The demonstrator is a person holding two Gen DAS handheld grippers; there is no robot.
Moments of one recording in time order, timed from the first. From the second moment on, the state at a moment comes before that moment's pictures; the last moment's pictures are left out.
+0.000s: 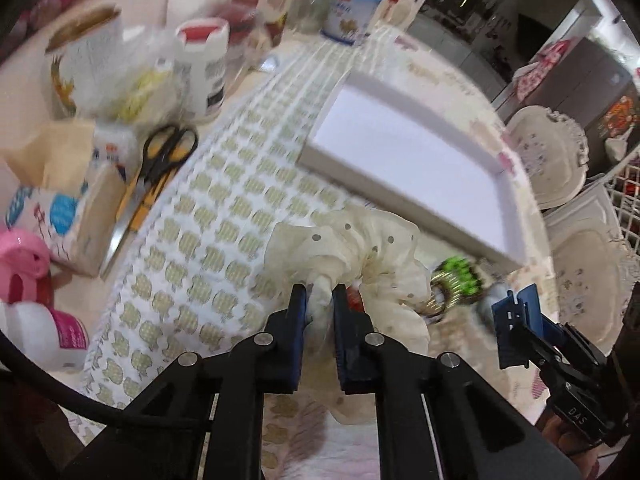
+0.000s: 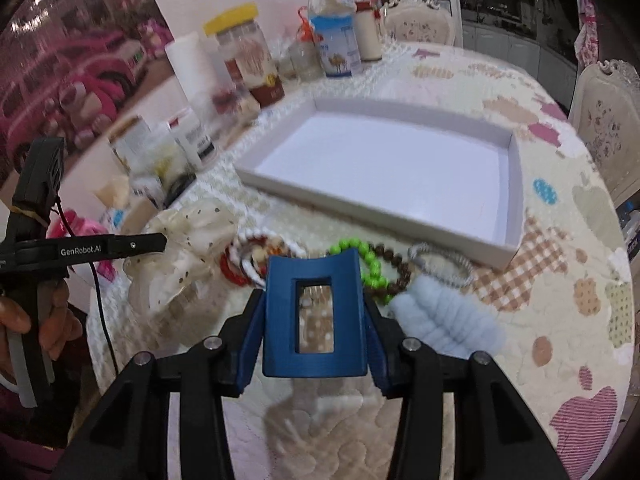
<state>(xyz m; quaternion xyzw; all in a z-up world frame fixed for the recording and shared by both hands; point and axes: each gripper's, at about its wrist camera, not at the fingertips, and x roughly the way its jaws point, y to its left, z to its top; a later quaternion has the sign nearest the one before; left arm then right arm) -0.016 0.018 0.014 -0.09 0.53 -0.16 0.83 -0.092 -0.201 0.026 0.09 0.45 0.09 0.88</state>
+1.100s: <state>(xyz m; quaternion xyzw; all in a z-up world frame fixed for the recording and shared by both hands) 0.147 -0.100 -0.027 0.00 0.54 -0.07 0.84 0.039 -0.309 -0.026 0.10 0.48 0.00 0.87</state>
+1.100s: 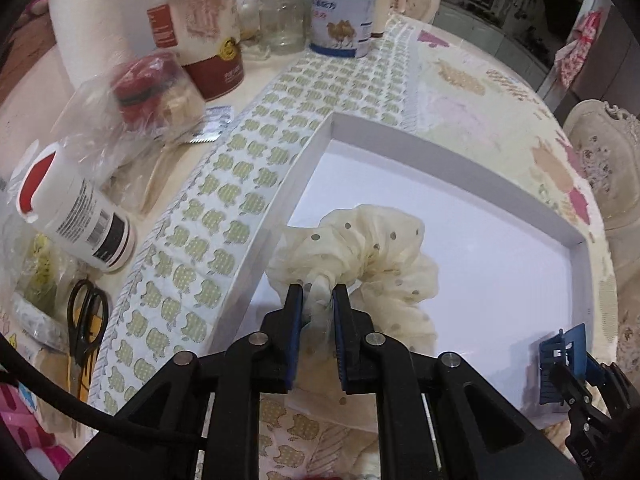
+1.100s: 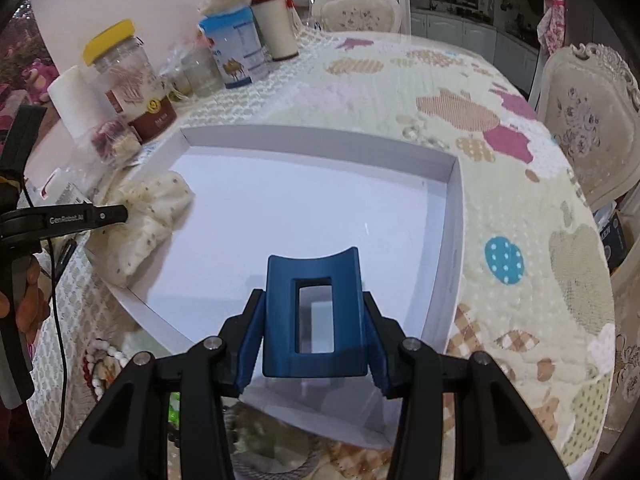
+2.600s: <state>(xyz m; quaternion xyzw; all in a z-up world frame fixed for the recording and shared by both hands) 0.004 -0.059 0.047 0.01 0.46 -0.10 0.88 -0.064 -0.230 0.053 0.10 0.42 0.00 0.90</state>
